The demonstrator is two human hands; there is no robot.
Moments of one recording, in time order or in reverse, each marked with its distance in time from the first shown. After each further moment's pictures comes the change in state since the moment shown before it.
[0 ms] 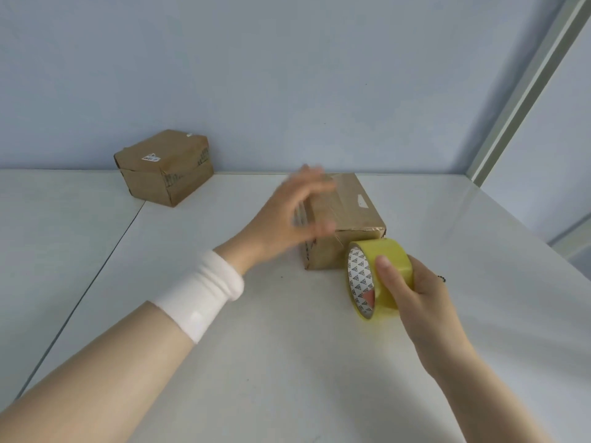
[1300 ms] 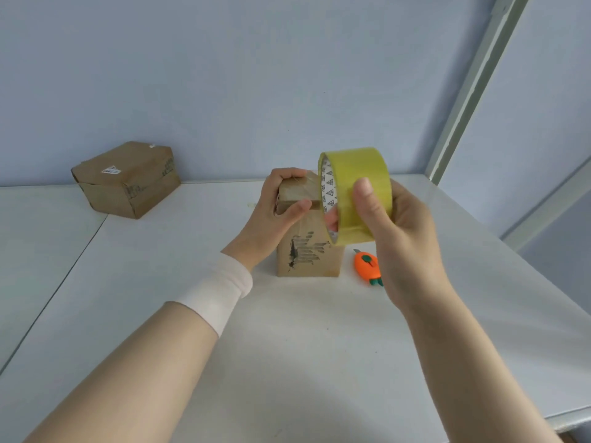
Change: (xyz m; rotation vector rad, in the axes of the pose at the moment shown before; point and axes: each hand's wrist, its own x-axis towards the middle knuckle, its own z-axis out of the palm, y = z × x) left_hand 0.017 0.028 0.036 -0.541 0.108 -0.090; right_hand 0.011 -0.073 -0.007 0.108 -0.075 -0.364
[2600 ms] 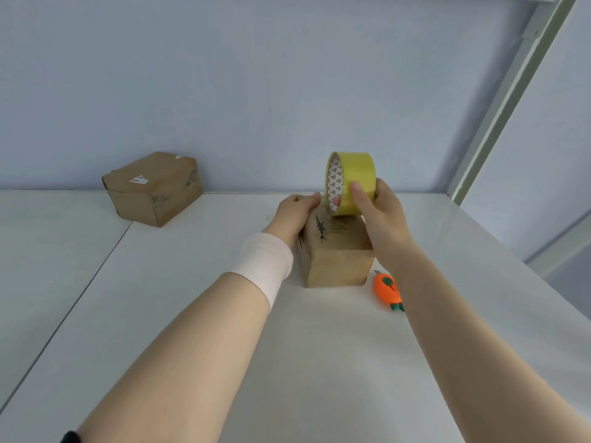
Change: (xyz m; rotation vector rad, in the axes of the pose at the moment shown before) left_hand 0.057 -0.014 -0.001 -0.027 0.344 -0.611; right_hand 0.090 0.074 0.006 -0.164 0.069 0.161
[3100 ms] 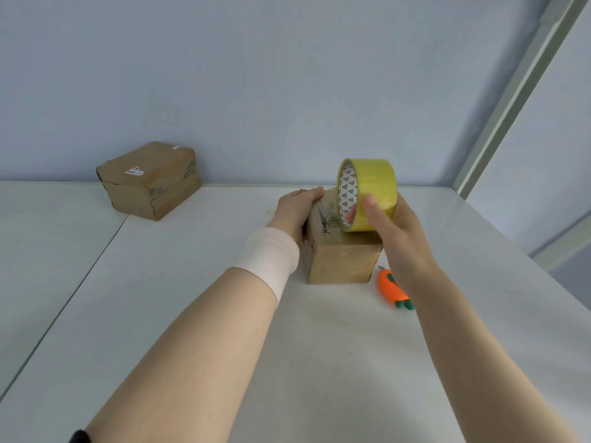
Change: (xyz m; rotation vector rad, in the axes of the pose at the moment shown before) left_hand 0.007 -0.003 0.003 -0.221 -0.031 -0.113; right_hand -0.034 -0.003 -0.011 0.086 -0.106 -0.067
